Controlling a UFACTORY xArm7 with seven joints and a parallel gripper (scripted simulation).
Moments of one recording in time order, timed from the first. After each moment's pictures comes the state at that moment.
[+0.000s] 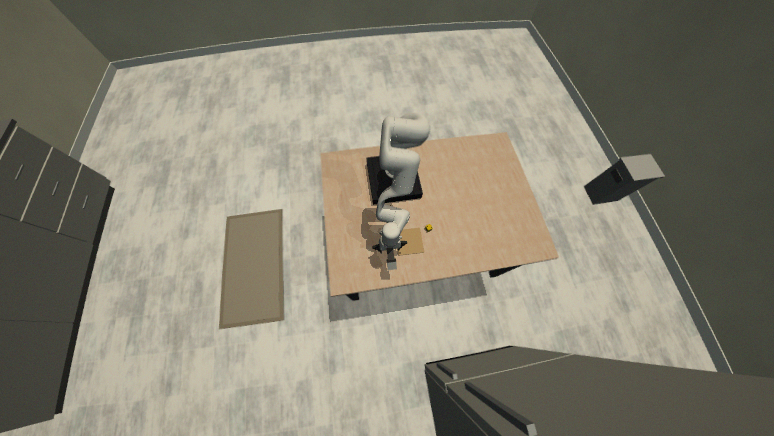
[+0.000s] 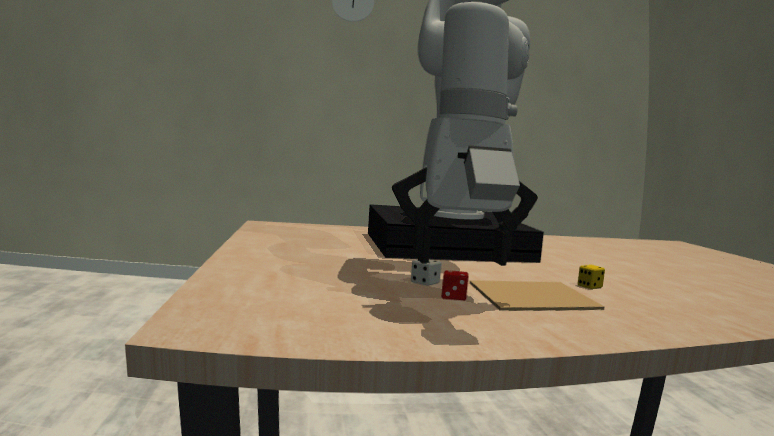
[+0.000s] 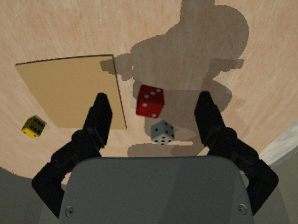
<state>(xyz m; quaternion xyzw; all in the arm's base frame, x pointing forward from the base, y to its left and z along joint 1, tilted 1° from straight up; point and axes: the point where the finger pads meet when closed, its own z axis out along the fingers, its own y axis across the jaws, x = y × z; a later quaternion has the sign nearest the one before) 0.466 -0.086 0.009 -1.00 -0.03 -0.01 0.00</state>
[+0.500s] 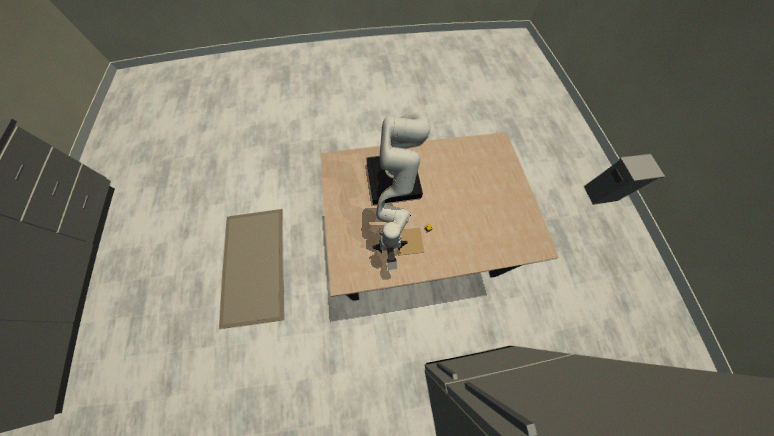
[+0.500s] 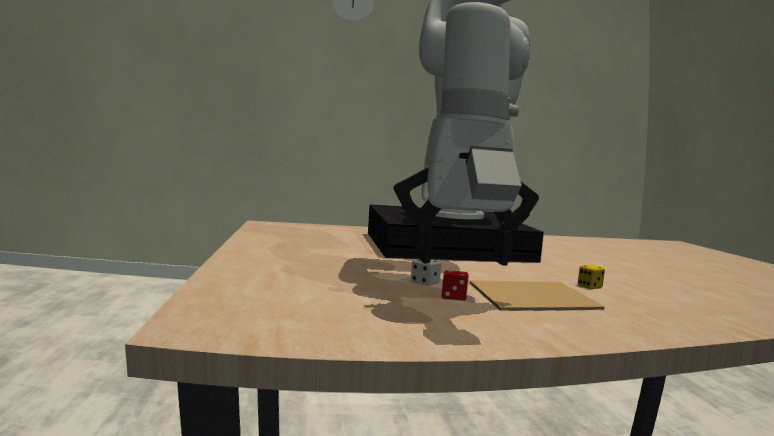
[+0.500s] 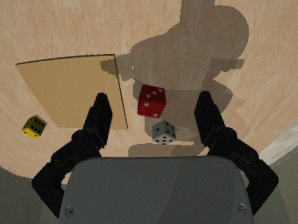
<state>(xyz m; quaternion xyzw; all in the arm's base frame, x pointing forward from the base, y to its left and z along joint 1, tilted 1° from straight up) 0.465 -0.084 0.009 -1.00 -0.03 -0.01 0.00</state>
